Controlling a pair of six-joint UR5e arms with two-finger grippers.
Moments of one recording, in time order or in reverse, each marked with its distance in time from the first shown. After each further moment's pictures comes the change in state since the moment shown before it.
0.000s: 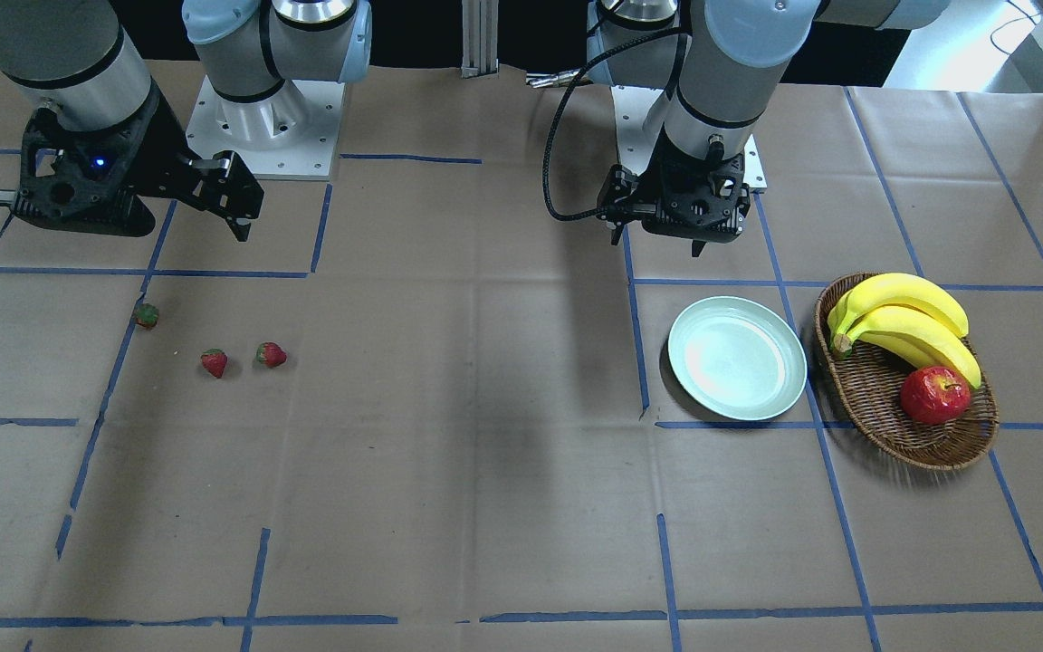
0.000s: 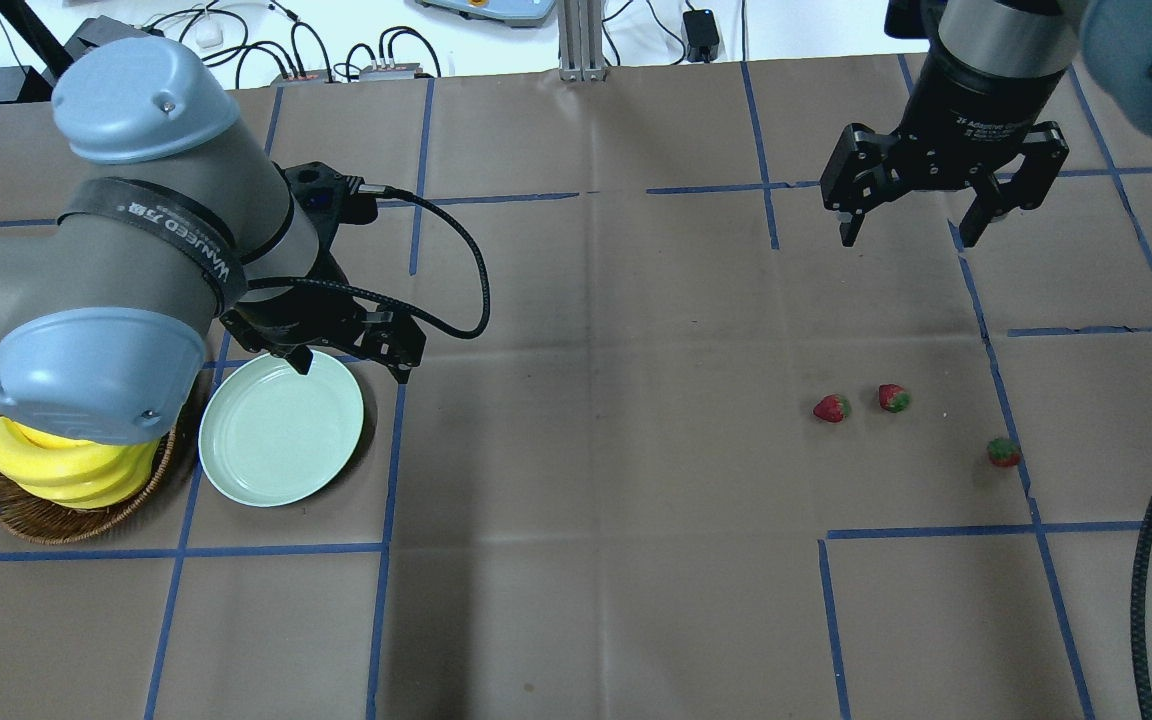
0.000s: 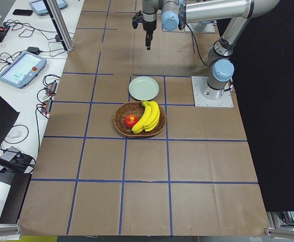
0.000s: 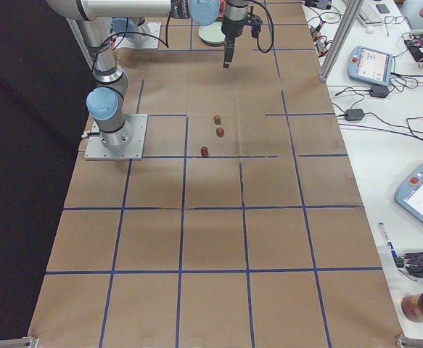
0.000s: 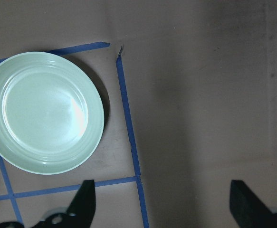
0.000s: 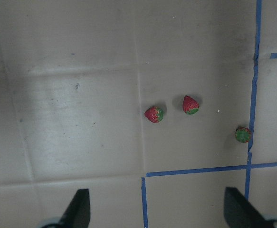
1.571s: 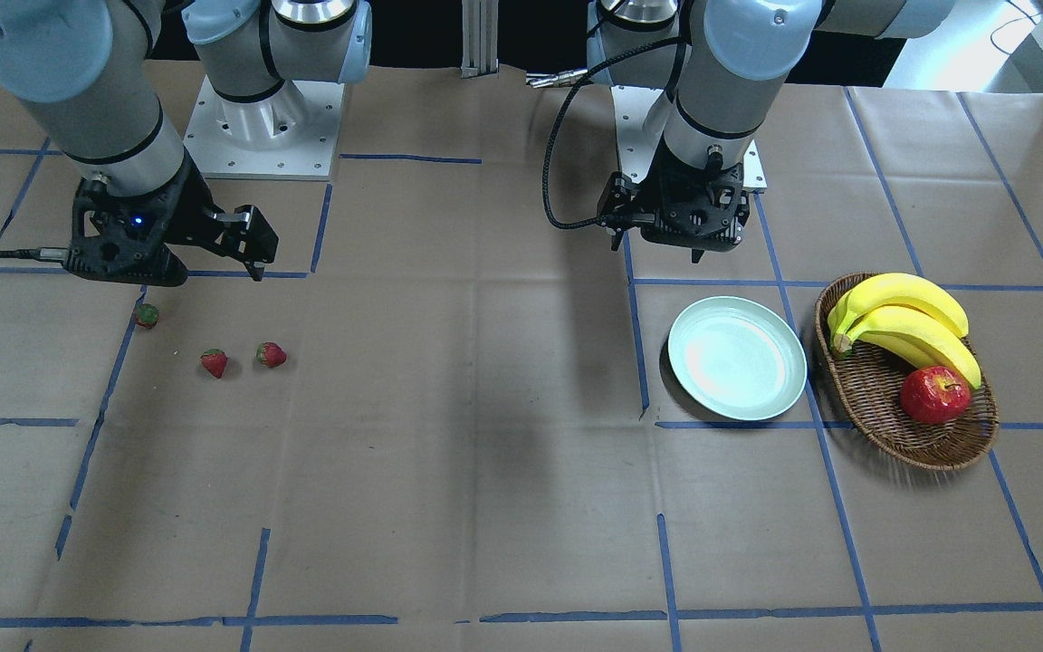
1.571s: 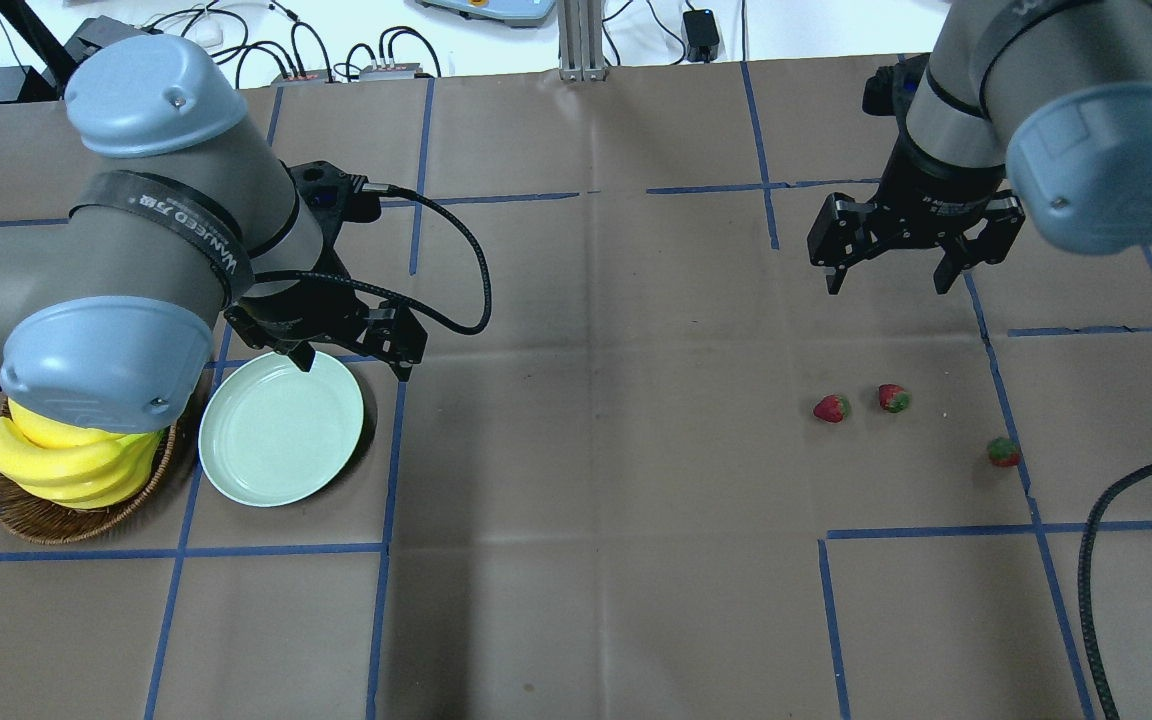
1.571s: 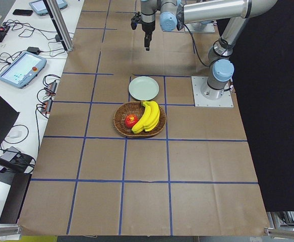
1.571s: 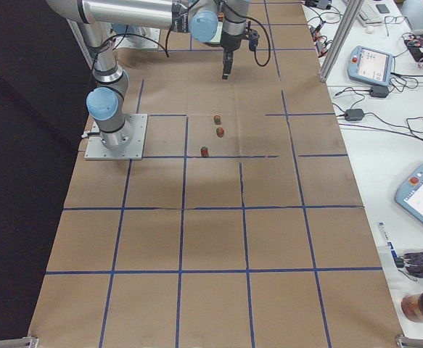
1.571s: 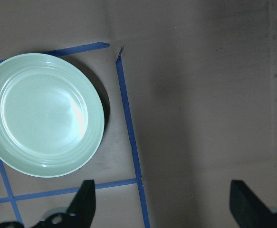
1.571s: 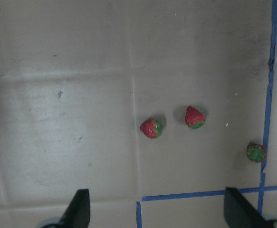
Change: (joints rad) left arm 0.001 -0.020 0.006 0.001 0.003 0.006; right arm -0.010 0.001 0.234 -0.254 -0.013 -0.018
